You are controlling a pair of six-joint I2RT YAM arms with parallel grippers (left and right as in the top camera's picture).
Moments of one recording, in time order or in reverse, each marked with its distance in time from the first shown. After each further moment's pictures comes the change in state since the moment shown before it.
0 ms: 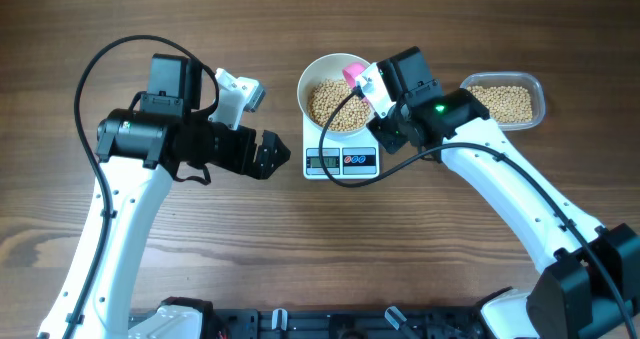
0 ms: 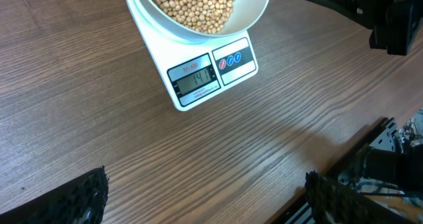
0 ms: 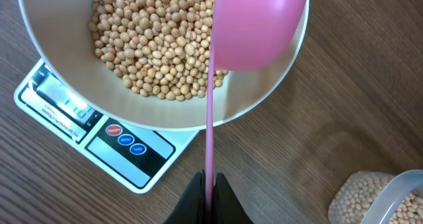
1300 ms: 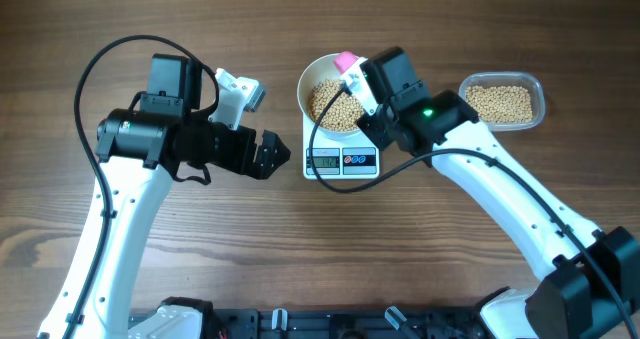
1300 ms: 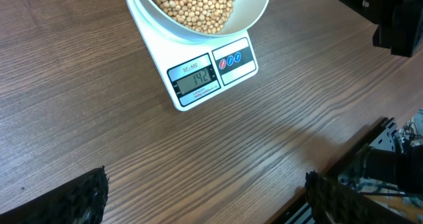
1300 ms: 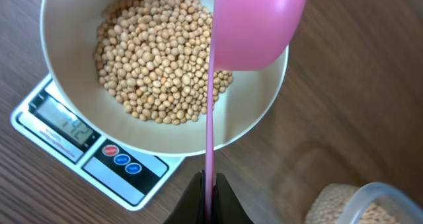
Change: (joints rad) left arm 0.000 0.000 0.000 0.000 0.000 0.000; right arm 0.061 0.000 0.041 0.022 0.091 0.019
